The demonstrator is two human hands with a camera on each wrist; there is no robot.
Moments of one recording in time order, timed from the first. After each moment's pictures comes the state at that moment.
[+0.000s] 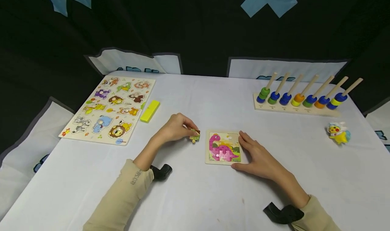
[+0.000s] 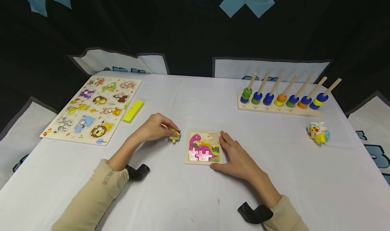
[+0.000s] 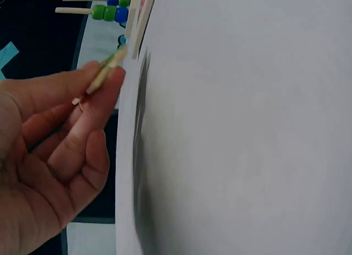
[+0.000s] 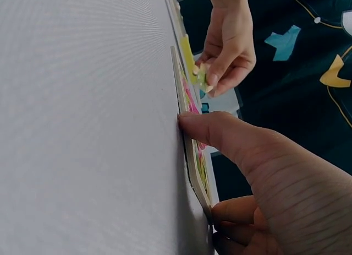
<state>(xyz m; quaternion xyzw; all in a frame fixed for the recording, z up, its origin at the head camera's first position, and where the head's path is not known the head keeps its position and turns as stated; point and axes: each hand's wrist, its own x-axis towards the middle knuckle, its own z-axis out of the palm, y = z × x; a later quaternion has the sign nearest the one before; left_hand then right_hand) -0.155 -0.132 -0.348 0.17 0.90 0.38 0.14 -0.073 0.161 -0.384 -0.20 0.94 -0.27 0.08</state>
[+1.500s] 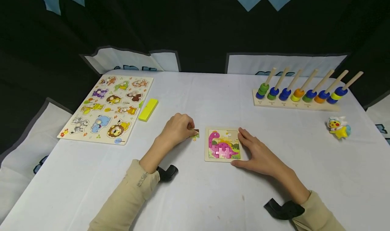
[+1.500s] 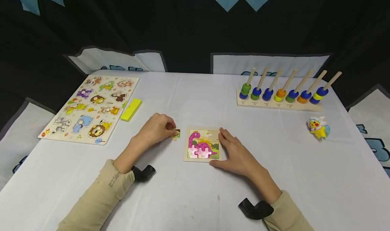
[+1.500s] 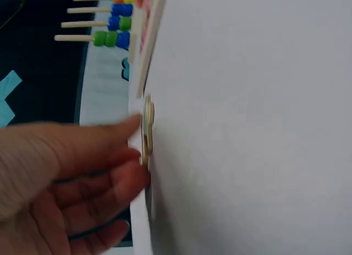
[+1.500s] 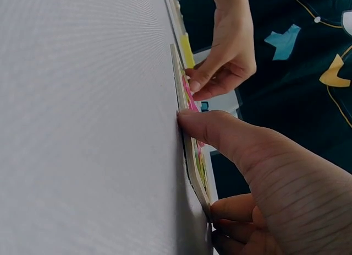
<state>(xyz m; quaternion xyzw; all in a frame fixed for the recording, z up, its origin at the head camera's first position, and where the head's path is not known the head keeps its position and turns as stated) -0.146 -0.112 -0.350 0.16 0.96 0.22 0.05 -0.075 0.162 -0.383 -0.20 0.94 -0.28 0.08</state>
